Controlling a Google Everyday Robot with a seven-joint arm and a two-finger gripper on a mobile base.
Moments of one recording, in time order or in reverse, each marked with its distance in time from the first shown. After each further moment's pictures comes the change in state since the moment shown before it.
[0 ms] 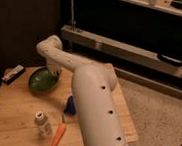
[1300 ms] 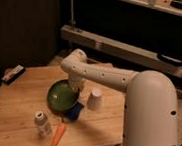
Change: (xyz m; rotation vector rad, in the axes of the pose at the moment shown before) arm -0.174 0.052 -0.032 -0.009 -0.028 -0.051
